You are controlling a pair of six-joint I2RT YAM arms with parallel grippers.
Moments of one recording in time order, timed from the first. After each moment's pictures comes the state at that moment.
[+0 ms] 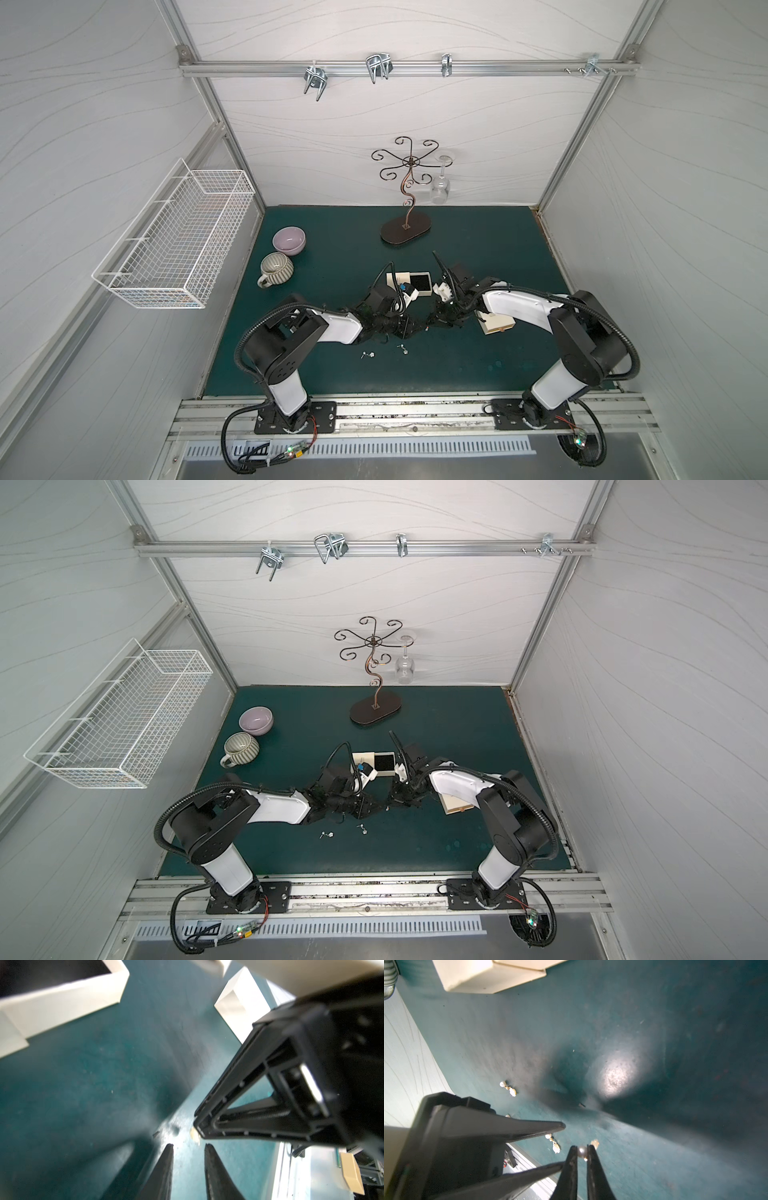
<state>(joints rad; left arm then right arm) -0.74 1.71 0.62 0.38 0.52 -0.42 0.65 1.62 0.88 -0.45 -0.51 0.71</state>
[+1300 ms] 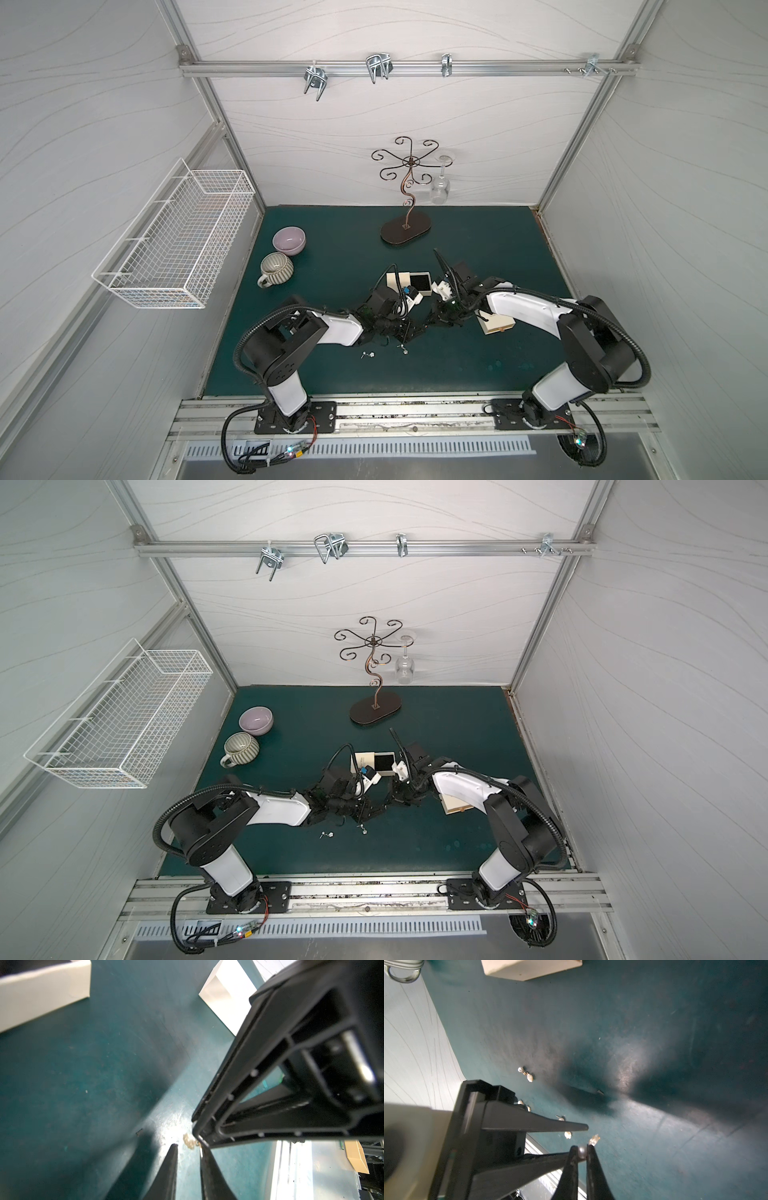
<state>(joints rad) -0.76 1.69 0.62 0.37 0.54 -0.36 0.65 1.57 0.88 -0.47 -0.56 0.66</state>
